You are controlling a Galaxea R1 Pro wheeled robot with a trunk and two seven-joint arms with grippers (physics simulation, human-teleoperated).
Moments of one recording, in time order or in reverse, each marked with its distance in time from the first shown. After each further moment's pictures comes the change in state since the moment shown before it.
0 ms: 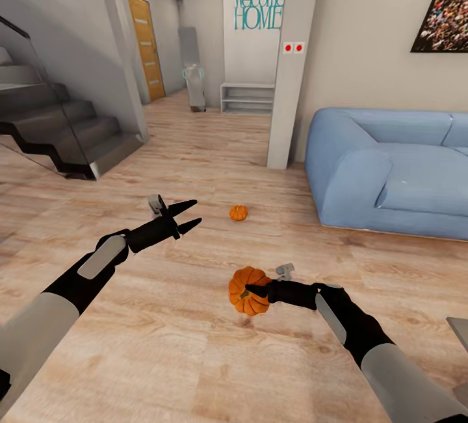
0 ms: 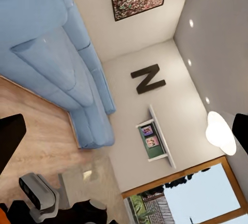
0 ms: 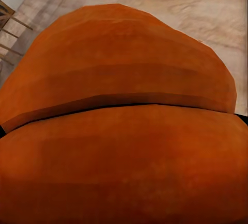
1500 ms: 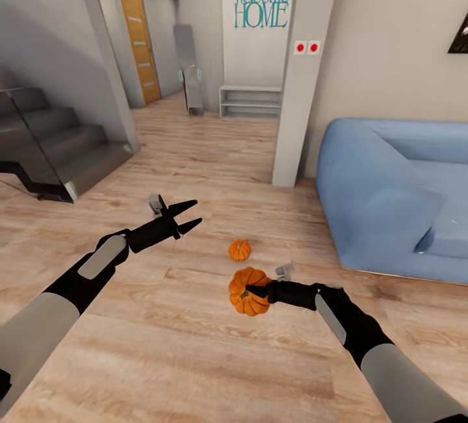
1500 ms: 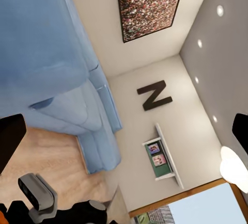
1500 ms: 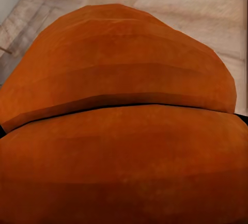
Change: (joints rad) left arm 0.000 -0.002 0.000 0.001 -0.001 -0.001 0.001; right arm 0.000 0.001 0.005 0.003 -0.001 0.001 -0.014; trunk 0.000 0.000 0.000
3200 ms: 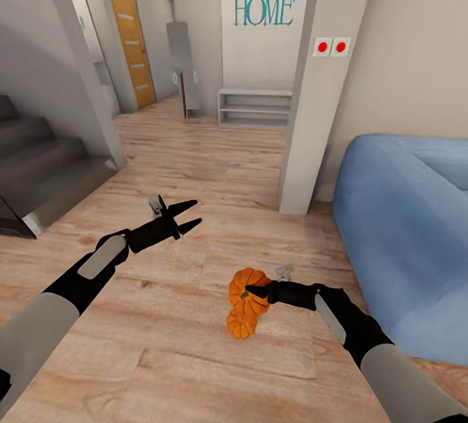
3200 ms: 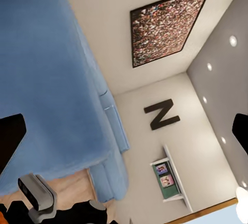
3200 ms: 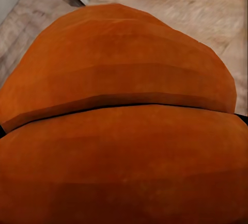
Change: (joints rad) left arm 0.000 0.001 0.000 0.000 0.000 0.001 0.000; right arm 0.000 0.001 0.001 0.001 0.001 0.001 -0.004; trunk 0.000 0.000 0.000
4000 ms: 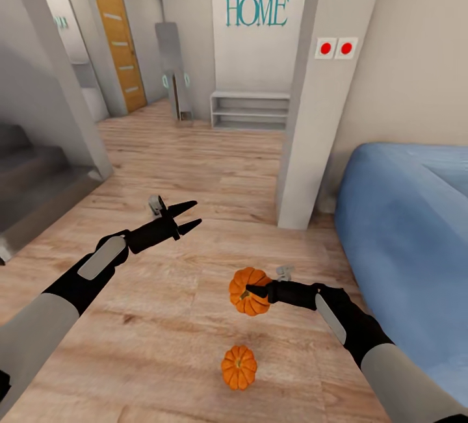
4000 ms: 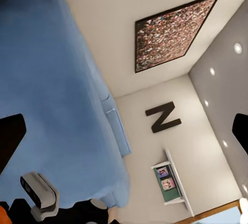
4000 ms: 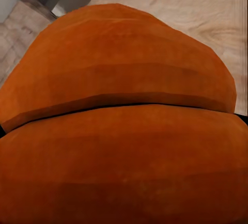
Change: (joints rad) left arm 0.004 0.001 0.000 0.002 0.000 -0.001 0.000; right arm 0.000 -0.001 -0.003 -0.003 0.002 0.000 0.002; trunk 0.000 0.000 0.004
